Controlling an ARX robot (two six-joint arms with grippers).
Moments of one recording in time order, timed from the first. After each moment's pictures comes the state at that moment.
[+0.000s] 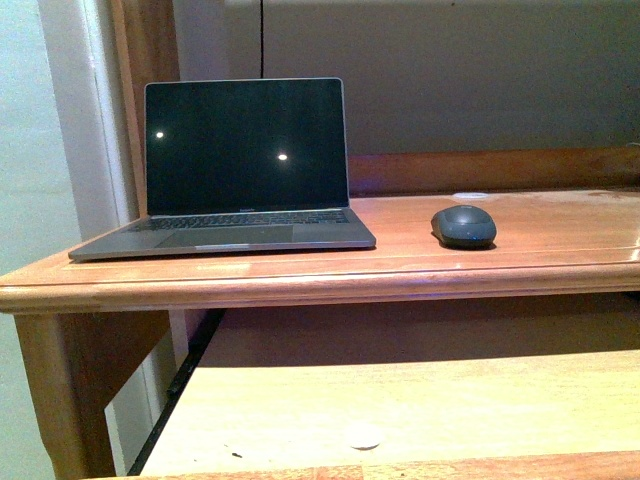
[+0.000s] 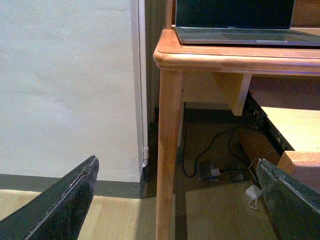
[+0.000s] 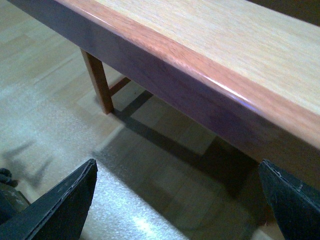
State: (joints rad) left arm 0.00 0.01 0.01 0.00 0.00 0.00; right arm -0.41 0.98 0.42 -0.21 -0.85 -0.75
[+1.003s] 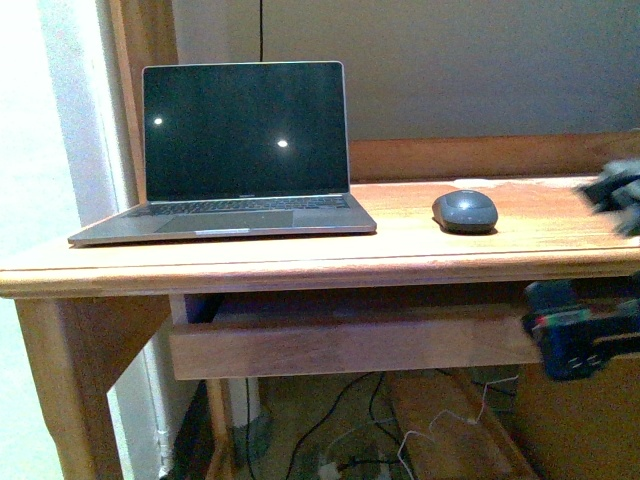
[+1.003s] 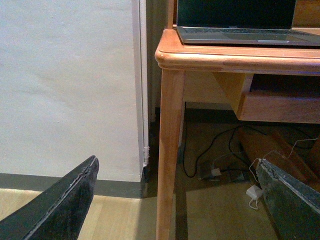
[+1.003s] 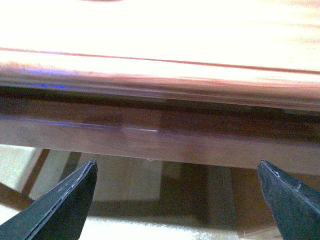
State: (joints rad) left arm 0.00 0.01 0.01 0.00 0.00 0.00; right arm 0.10 1.47 0.74 0.39 0.06 -0.02
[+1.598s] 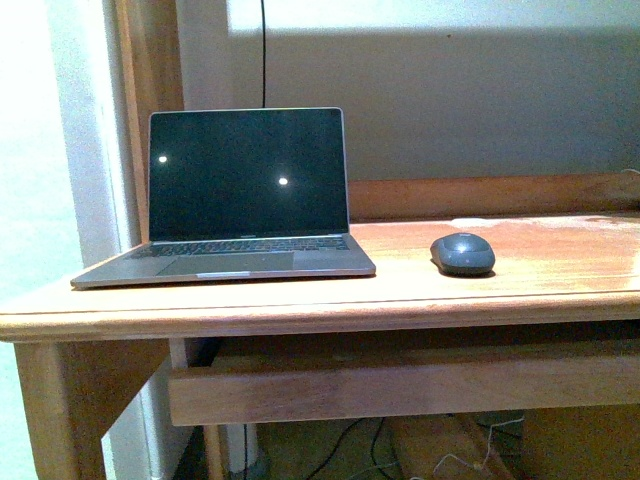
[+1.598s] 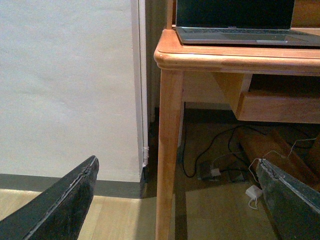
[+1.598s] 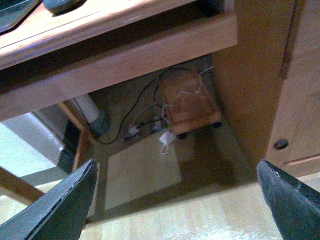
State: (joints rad) left arm 0.00 0.01 0.01 0.00 0.00 0.00; right arm 0.04 0.21 0.18 -0.22 0.09 0.33
